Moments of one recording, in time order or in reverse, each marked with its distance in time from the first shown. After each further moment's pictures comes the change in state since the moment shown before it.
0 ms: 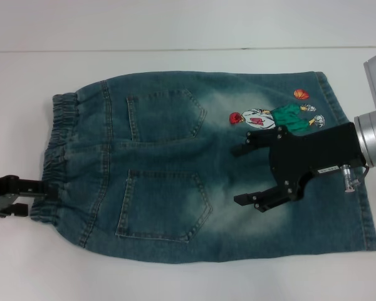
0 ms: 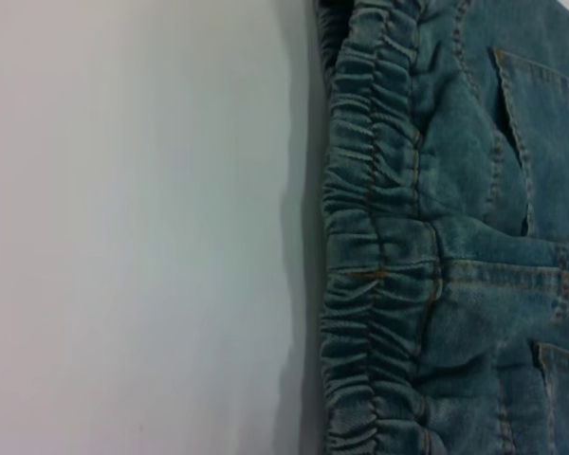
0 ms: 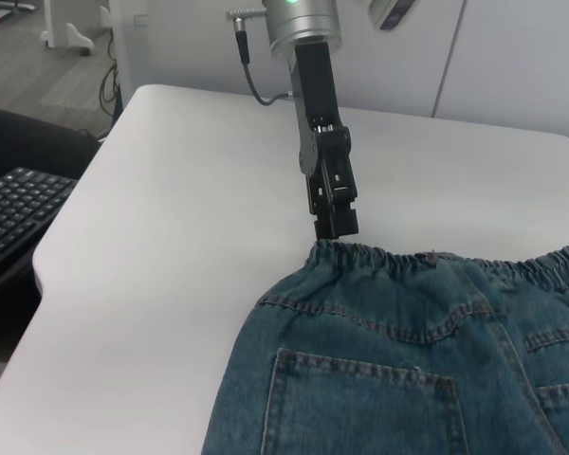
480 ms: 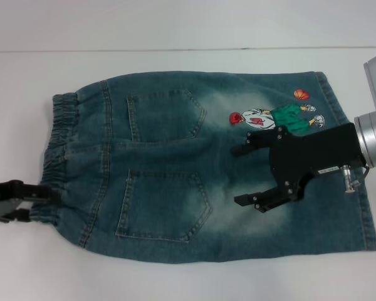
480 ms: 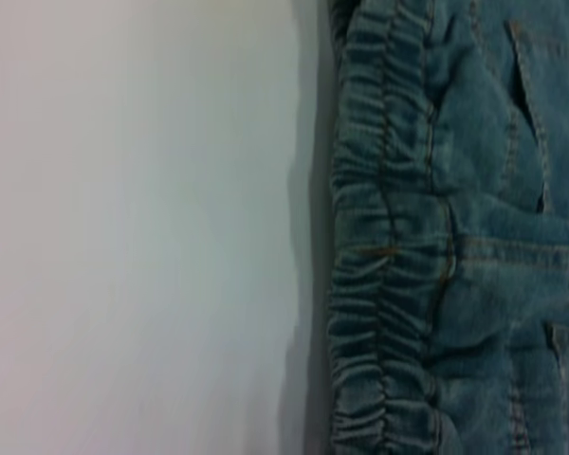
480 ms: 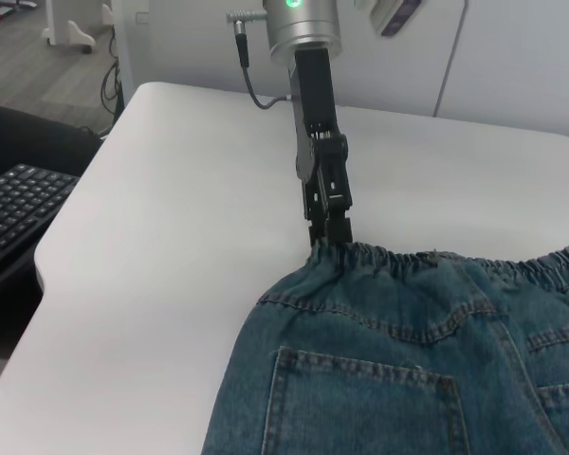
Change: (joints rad) left arm -0.001 -0.004 0.029 -0.014 0.004 -0.012 -0.018; right arm 0.000 0.000 -0.001 0.000 -0.001 0.000 -0.007
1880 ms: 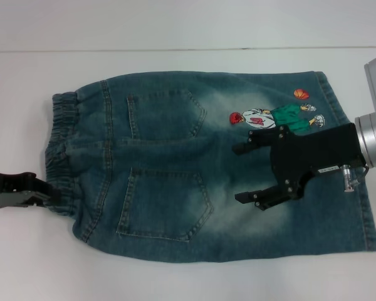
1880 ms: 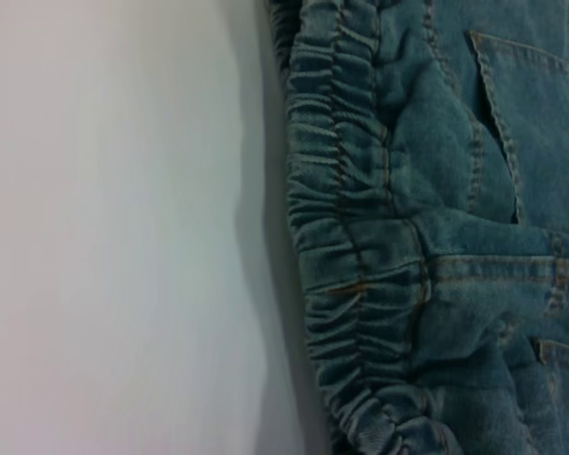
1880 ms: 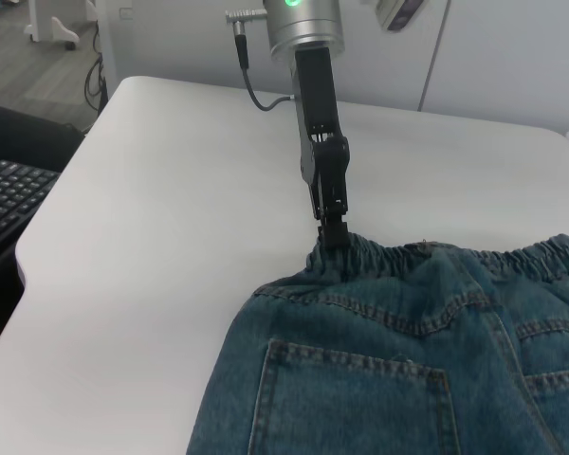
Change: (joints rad) left arm -0.031 -0.014 0.030 -0.011 -0.008 -0.045 0.030; right arm -0.006 0.000 0.004 0.011 0.001 0.024 -0.008
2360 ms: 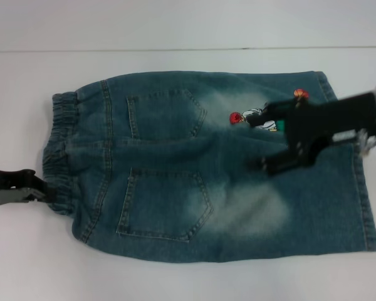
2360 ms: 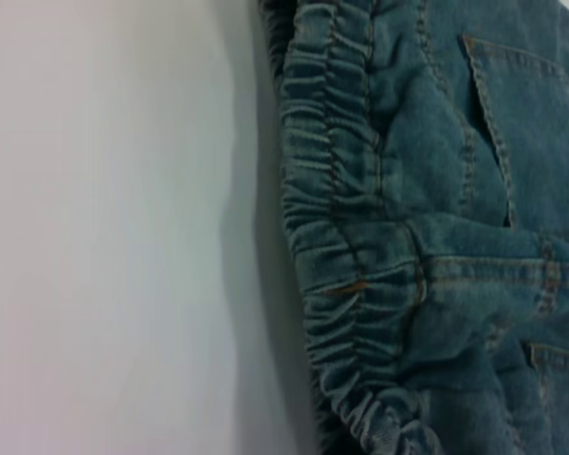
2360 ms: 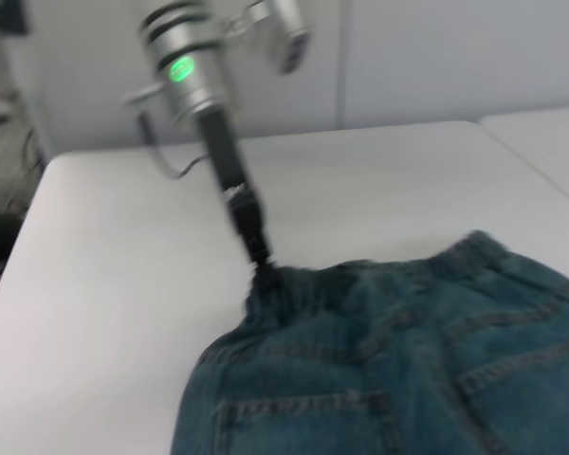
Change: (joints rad) left arm -0.001 0.002 -0.006 0.006 -0.006 0.008 0.007; right arm 0.024 -0.025 0.063 -0.079 0.009 -0.059 0.286
